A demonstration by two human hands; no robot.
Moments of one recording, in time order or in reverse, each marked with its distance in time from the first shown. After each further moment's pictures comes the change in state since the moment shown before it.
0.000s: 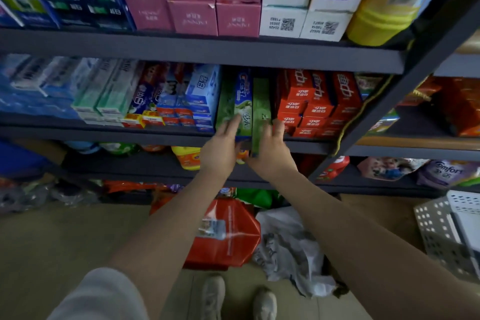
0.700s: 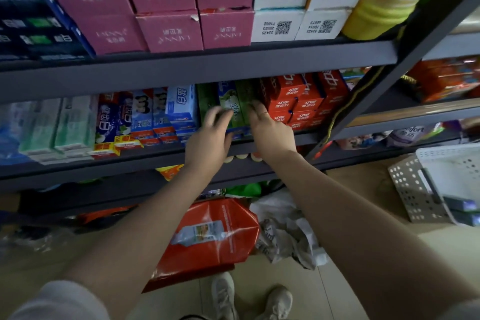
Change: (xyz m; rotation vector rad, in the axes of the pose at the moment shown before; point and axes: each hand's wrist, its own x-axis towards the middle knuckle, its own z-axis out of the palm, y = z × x) left_hand 0.043 -0.018 -0.023 0.010 0.002 0.352; right_hand 0.037 -0.008 -0.015 -0.426 0.143 0.003
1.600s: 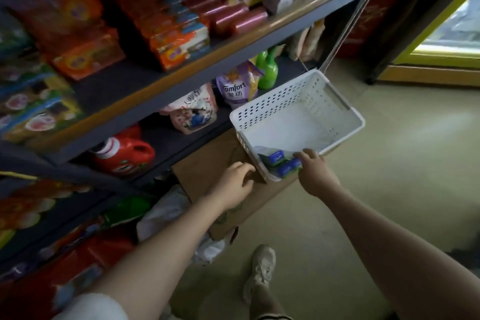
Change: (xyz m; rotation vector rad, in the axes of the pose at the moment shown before) left_hand -0.005 0.479 0.300 -0.274 -0.867 0.209; right_hand -0.290 0.563 0.094 0.346 -0.290 0.718
